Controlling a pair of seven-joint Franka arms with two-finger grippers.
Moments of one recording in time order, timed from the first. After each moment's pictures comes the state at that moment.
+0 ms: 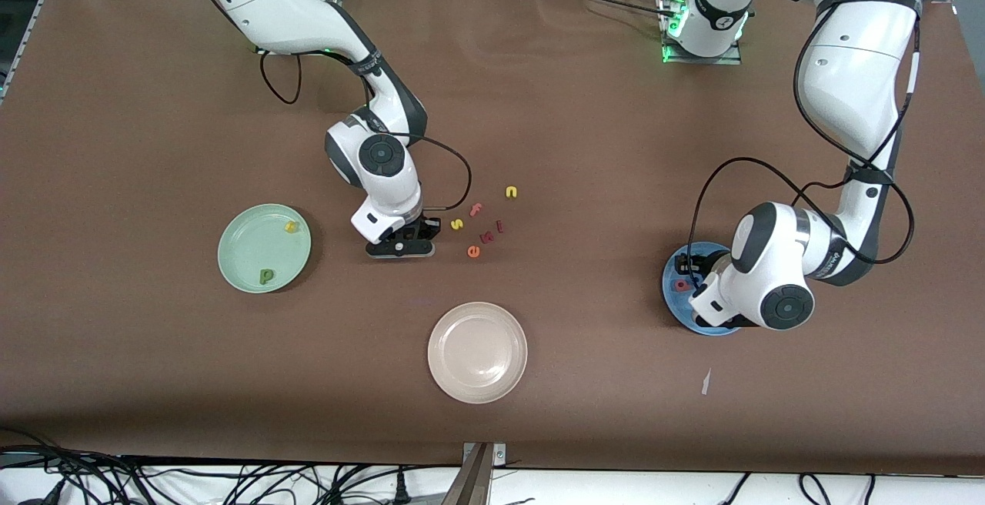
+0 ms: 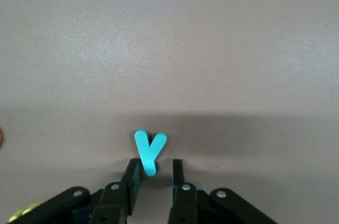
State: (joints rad) left arm 0.01 0.84 -0.22 -1.32 0.12 1.70 -0.24; right arm 0.50 0.67 0.08 -1.80 -0.24 2.54 0.70
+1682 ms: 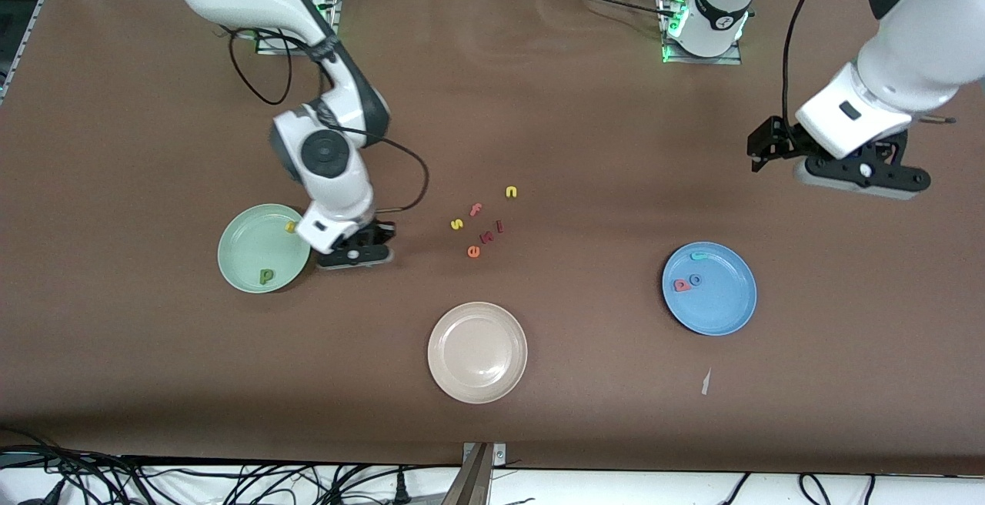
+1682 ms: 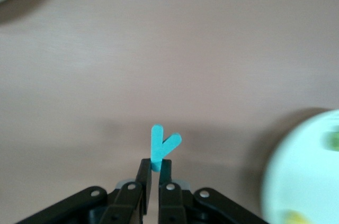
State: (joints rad) left arm -0.03 0.05 -0.18 -1.62 0.06 1.67 -0.03; right arm 0.37 0.47 0.05 -1.87 -0.24 2.38 0.38
